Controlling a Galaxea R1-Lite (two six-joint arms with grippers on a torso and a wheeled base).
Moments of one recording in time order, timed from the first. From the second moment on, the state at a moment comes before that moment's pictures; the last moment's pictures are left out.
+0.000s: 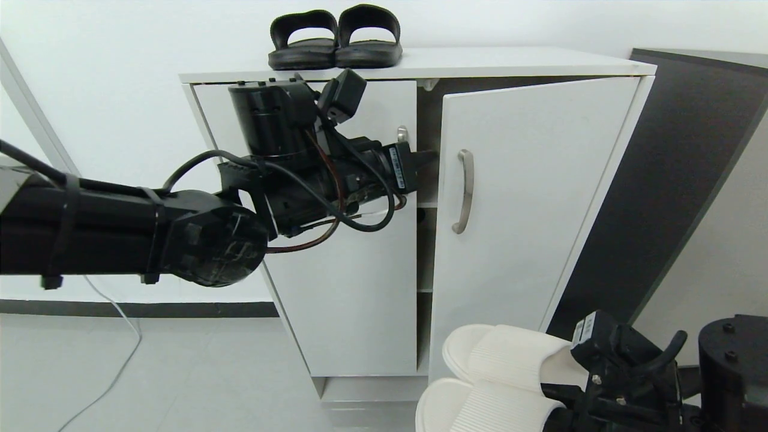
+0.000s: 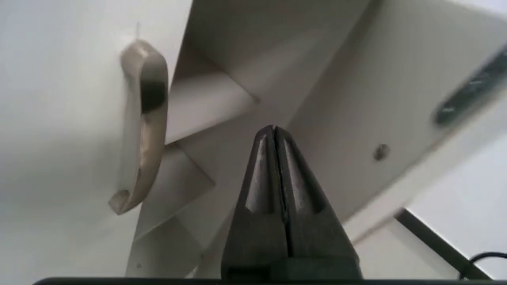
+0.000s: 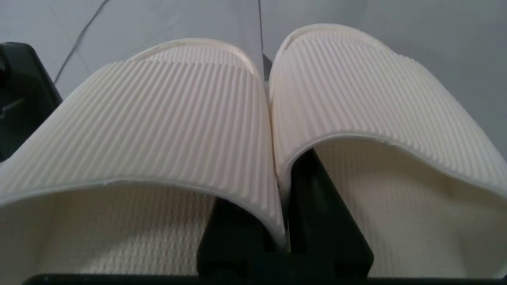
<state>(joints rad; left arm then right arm) -0.59 1.85 -1.30 -0.63 -0.32 -0.30 0.88 1.43 -0.36 -0.71 0.06 -0.02</state>
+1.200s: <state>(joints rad) -0.68 1.72 -1.13 -0.64 -0.27 -0.28 0.85 1.45 -0.41 -0.71 0.00 0.03</state>
